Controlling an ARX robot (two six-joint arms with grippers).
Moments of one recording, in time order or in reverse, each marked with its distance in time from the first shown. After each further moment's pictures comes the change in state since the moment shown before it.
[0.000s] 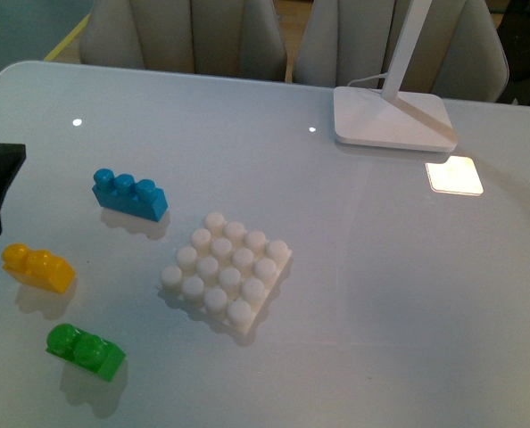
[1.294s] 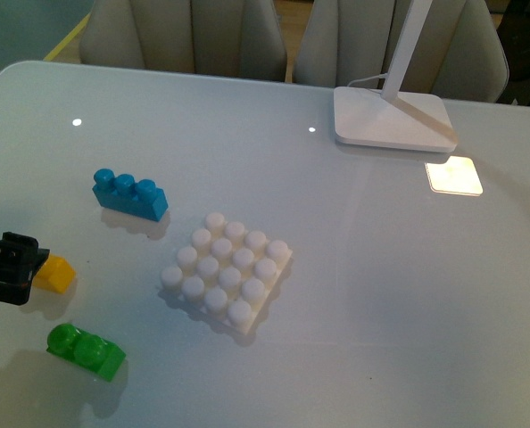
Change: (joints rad) left arm 0.228 0.571 0.229 0.027 0.186 0.188; right arm 0.000 0.000 0.000 0.000 0.000 0.000
